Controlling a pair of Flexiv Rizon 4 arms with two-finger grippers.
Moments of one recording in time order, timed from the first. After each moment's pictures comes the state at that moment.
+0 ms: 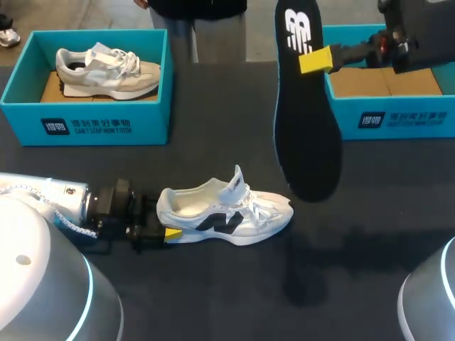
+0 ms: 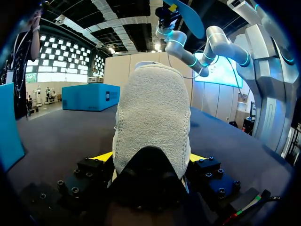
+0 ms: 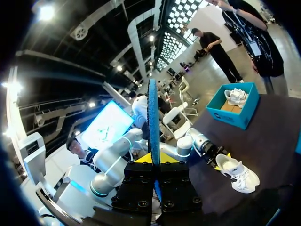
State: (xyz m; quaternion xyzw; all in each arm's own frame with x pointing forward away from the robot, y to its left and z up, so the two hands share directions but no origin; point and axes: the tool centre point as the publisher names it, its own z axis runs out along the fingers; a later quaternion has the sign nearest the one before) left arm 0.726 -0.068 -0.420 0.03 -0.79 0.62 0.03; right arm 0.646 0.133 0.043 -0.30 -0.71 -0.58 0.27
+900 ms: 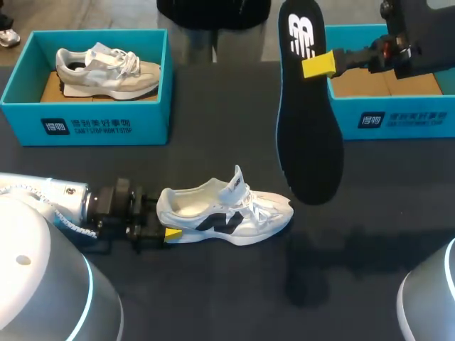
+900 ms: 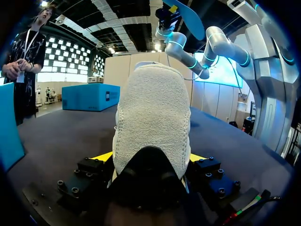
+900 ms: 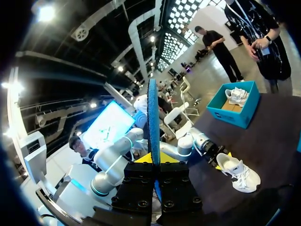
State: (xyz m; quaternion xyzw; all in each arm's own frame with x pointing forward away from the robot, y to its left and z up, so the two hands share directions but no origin) left arm 0.726 -0.068 -0.420 0.03 -0.79 0.62 0.03; right arm 0.644 0.131 0.038 -0.30 -0.70 -0.58 0.28
